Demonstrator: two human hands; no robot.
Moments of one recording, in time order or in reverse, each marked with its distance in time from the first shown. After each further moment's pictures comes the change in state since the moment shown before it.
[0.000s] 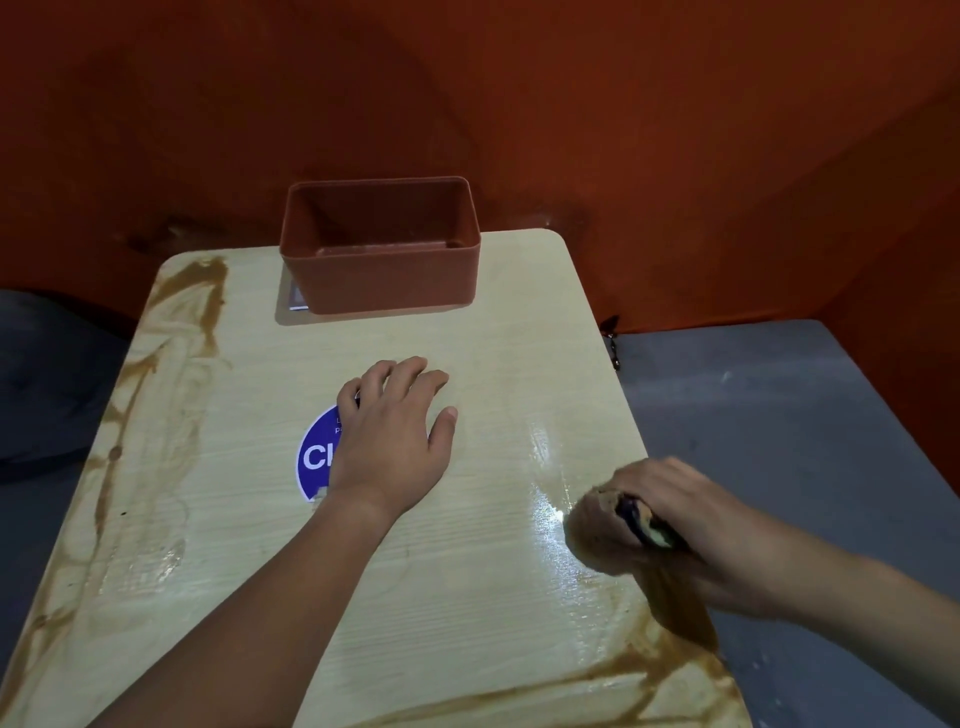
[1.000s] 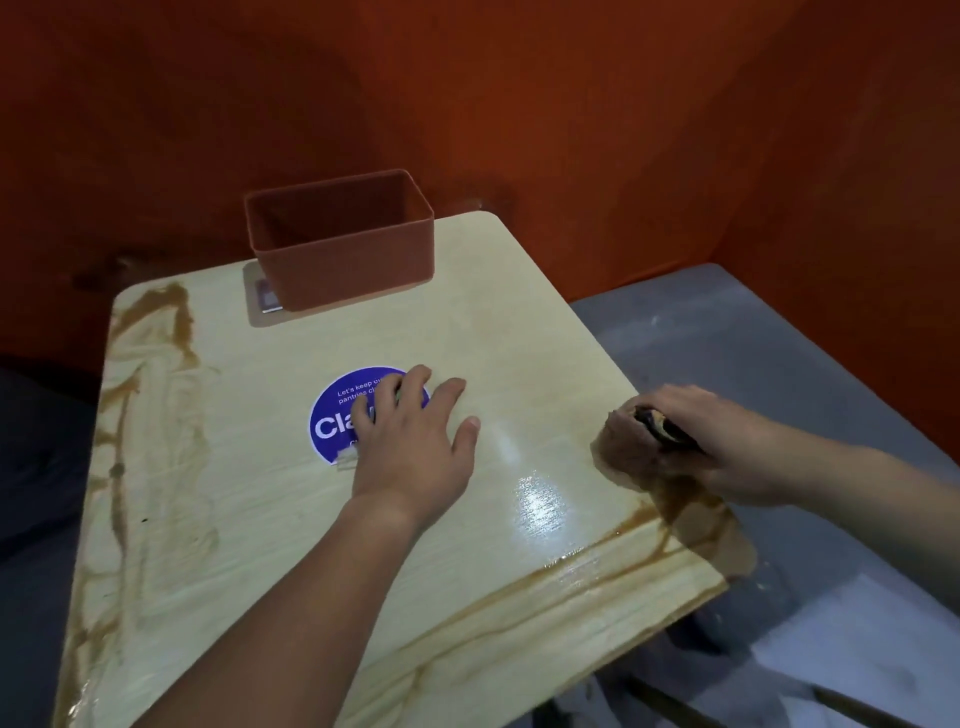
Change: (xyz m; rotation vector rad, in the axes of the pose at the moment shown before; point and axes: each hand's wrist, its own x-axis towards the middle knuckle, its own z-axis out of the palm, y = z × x) left_hand -0.058 -0.001 0.008 0.033 -0.047 0.181; right_hand -0.045 -0.038 0.037 -0.127 0.145 0.409
